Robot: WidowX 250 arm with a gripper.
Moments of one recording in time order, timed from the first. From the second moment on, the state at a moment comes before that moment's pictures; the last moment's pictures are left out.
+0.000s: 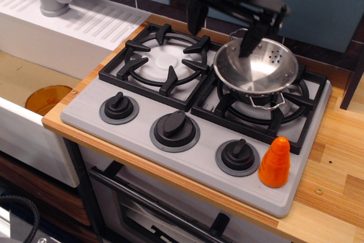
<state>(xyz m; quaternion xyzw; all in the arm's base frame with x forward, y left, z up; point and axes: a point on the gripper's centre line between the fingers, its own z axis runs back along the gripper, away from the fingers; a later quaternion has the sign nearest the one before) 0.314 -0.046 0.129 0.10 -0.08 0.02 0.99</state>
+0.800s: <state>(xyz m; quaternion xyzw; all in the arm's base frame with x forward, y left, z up) 0.261 -0.095 0.129 0.12 -0.20 -0.03 0.97</state>
